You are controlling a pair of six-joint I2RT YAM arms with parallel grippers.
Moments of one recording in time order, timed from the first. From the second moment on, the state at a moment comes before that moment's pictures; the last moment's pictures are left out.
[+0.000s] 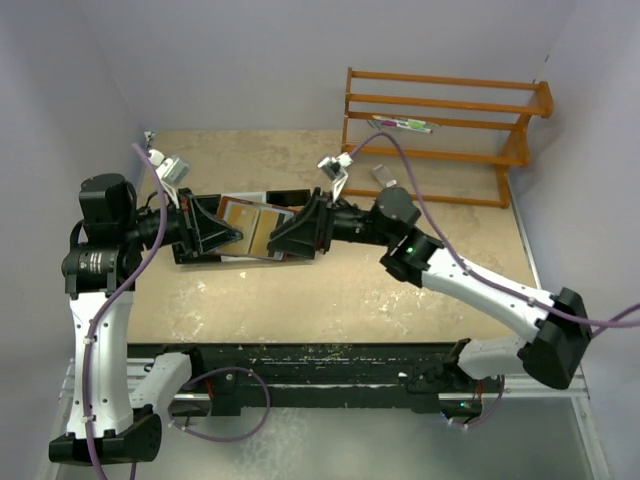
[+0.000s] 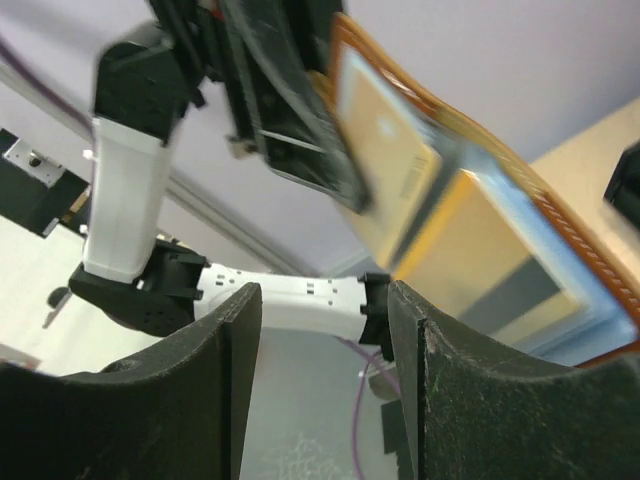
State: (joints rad) left arm 0.07 0.90 1.30 -0.87 1.10 -0.15; right arm 0.87 1.27 1.09 0.40 -0.58 0.82
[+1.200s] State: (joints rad) left arm 0.07 0.89 1.27 -0.74 1.37 -0.34; right arm 0.89 1.46 1.06 0.80 -0.67 1.09
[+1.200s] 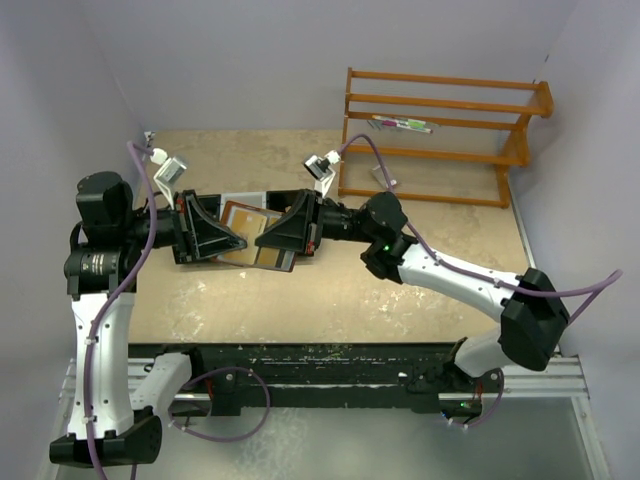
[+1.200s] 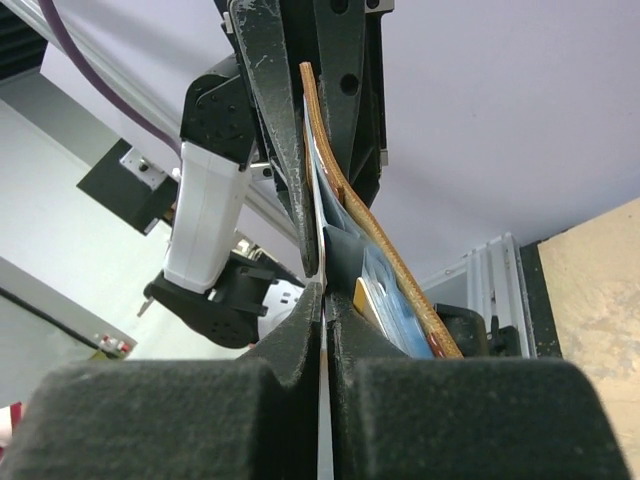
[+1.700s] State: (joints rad) left arm 0.07 0.88 1.27 -0.69 1.41 -0.40; right arm 0.89 1.43 1.02 0.81 -0.68 1.10
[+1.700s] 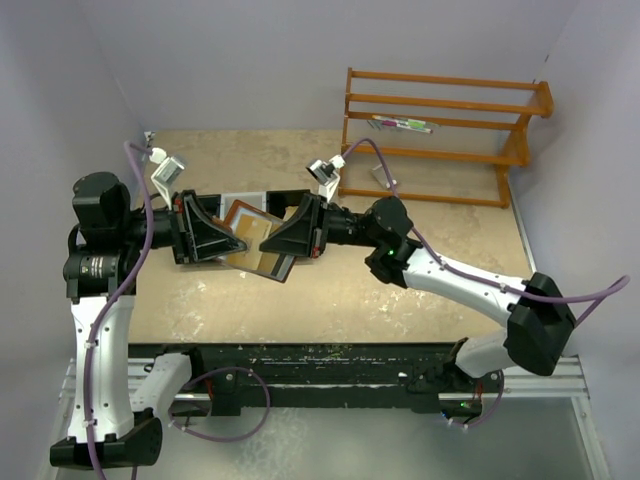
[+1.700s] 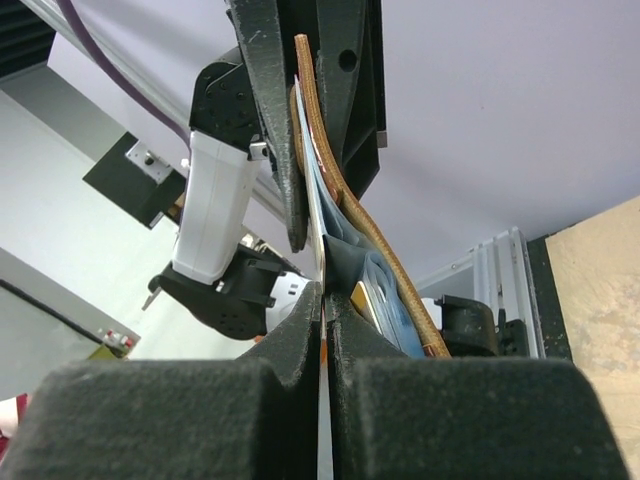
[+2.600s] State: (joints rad) left arm 0.07 0.85 1.26 -0.57 1.43 -0.52; right arm 0.87 1.32 0.90 0.84 -0.68 1.09
